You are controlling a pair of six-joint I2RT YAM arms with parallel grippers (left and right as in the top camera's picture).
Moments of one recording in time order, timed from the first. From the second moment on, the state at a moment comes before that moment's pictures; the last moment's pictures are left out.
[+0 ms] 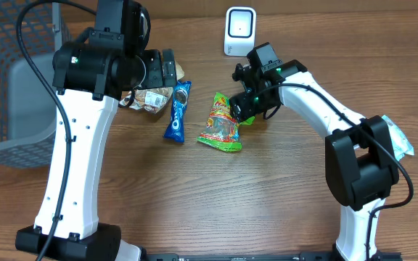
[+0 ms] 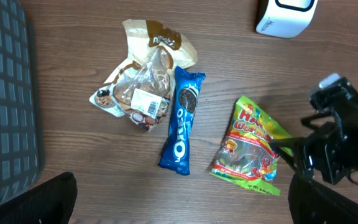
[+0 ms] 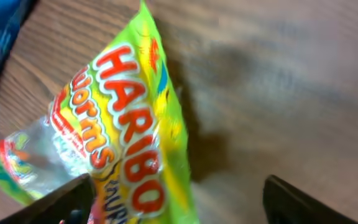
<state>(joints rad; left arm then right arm) -0.20 1.67 2.00 -1.36 -0.06 -0.29 0.41 2.10 1.62 -0.78 -0.26 -0.12</state>
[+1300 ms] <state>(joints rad) -0.20 1.67 2.00 -1.36 -0.06 -0.29 0.48 2.21 1.63 -0.91 -0.51 -0.17</state>
